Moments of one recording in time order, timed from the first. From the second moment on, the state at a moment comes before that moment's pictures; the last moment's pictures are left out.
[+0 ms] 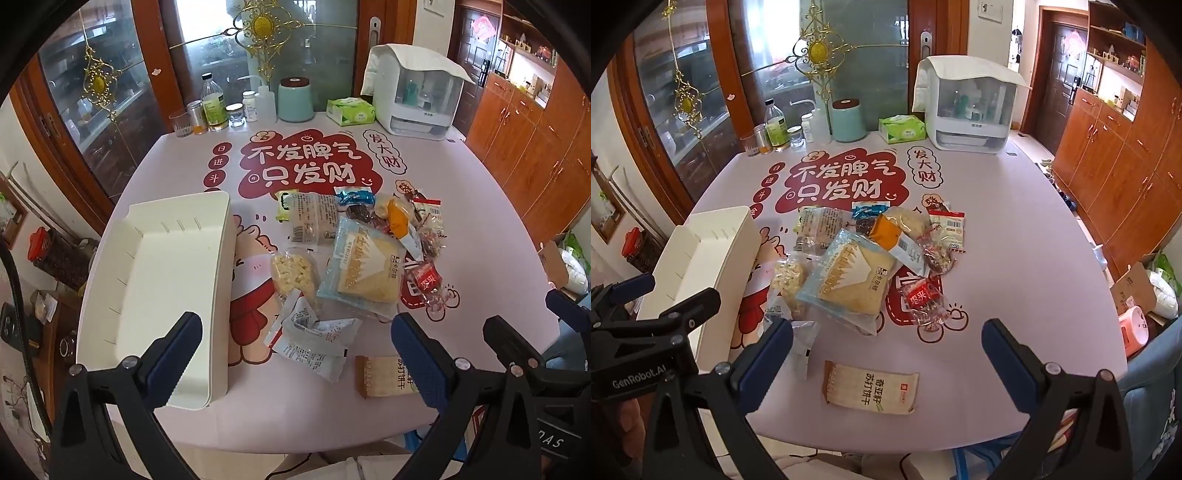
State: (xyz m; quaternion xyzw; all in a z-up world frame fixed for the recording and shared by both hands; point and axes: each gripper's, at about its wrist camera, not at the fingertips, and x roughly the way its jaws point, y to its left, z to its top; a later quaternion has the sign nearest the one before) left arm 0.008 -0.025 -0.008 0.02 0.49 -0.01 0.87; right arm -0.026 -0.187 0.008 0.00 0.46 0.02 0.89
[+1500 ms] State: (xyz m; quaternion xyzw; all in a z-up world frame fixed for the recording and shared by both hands) left arm 0.006 -0.011 -0.018 0.01 0.51 0.02 0.86; right arm -0.016 -0.179 0.001 -0.01 0.46 0.05 0.89
